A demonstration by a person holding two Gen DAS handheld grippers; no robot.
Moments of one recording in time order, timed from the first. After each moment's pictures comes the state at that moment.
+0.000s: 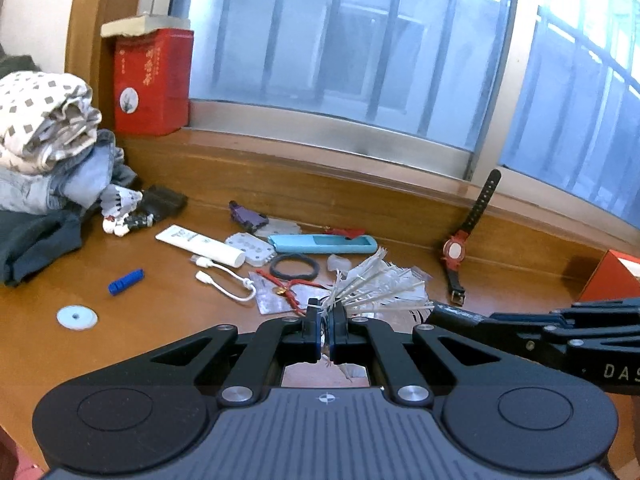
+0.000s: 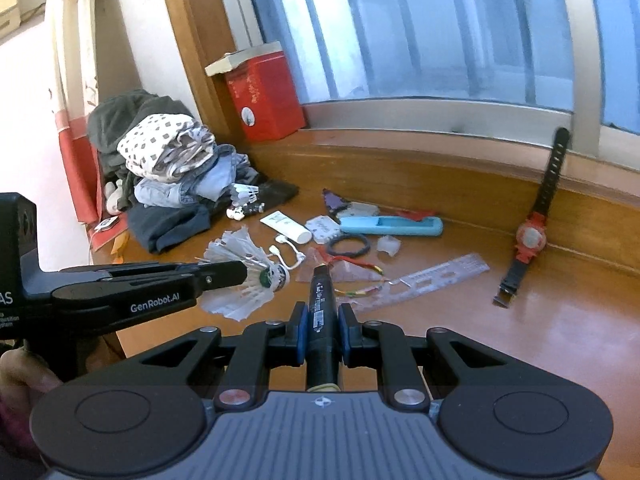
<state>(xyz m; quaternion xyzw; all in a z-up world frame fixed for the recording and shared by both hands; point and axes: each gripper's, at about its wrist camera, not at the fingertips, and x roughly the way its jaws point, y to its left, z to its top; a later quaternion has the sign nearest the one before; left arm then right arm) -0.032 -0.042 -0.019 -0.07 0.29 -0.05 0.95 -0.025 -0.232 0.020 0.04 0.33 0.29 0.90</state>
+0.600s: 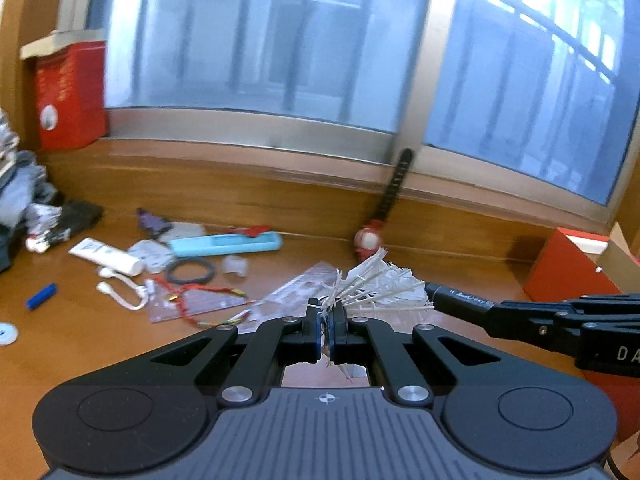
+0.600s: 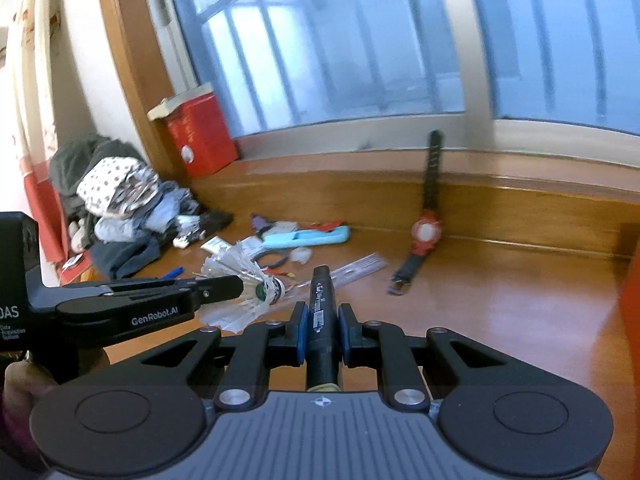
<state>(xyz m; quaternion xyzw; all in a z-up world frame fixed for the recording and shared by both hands) -0.022 -0.128 -0.015 -0.04 0.29 -0.13 0.95 -0.050 -0.331 0.024 0.08 0.31 0.22 0.92</state>
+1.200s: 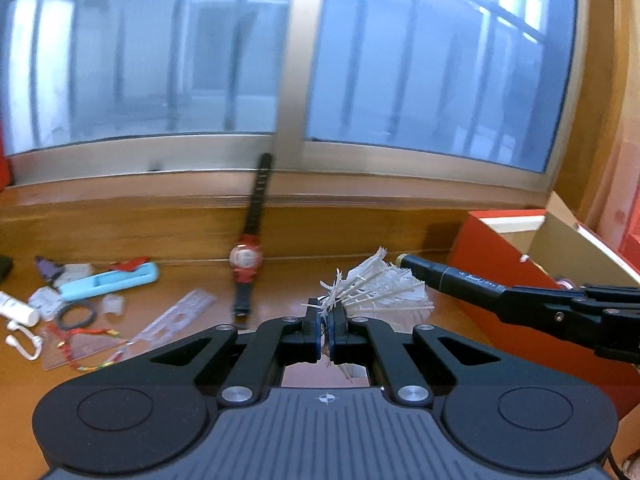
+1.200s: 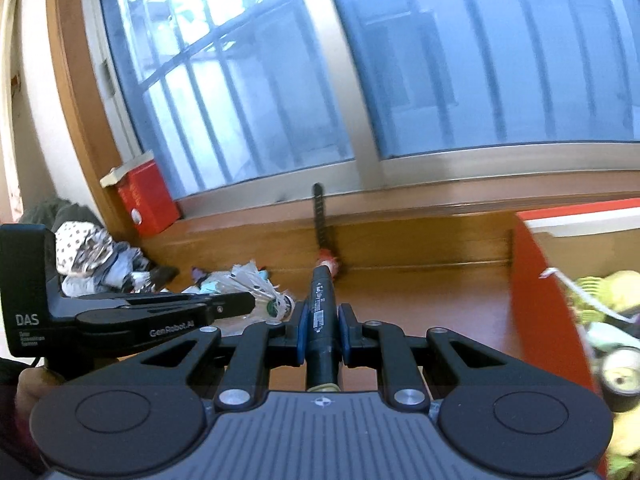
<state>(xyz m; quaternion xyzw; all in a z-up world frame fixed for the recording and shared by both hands) -0.013 -0.242 -0.003 0.01 0.29 -0.22 0.93 -0.094 -0.444 0.035 0.13 0.25 0.14 0.95</state>
